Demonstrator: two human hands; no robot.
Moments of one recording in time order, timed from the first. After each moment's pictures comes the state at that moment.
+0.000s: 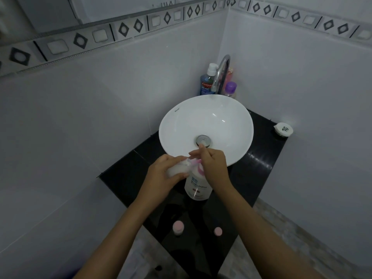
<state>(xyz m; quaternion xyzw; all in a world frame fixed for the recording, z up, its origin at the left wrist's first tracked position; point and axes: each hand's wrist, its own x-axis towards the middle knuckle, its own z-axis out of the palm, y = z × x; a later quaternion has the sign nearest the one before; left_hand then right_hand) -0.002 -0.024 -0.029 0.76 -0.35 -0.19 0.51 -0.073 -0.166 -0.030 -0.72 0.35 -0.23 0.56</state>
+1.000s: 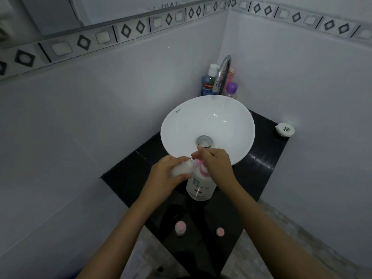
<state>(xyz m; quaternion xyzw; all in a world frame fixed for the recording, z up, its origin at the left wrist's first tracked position) -0.001 -0.023 -0.026 0.76 -0.35 -0.21 0.50 -0.079 -0.171 -0.022 -0.76 0.33 -0.19 0.53</state>
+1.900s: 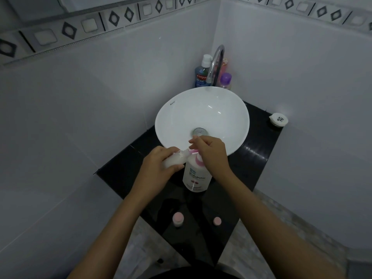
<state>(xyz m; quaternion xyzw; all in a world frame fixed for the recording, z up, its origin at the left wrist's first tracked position) -0.001 -0.018 -0.017 0.80 -0.36 -0.17 0.45 -0.073 -0.170 -0.027 -0.73 0.35 -0.23 0.54</state>
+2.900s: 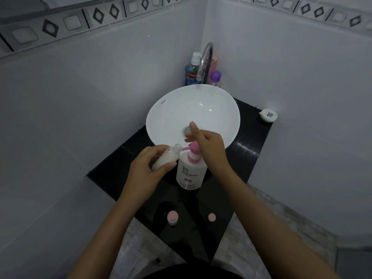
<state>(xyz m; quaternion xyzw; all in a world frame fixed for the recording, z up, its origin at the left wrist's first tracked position) -0.012 -0.009 -0.007 0.76 -0.33 -0.19 0.52 -0.084 -0.168 -0.001 -0.71 0.36 -0.26 0.55</state>
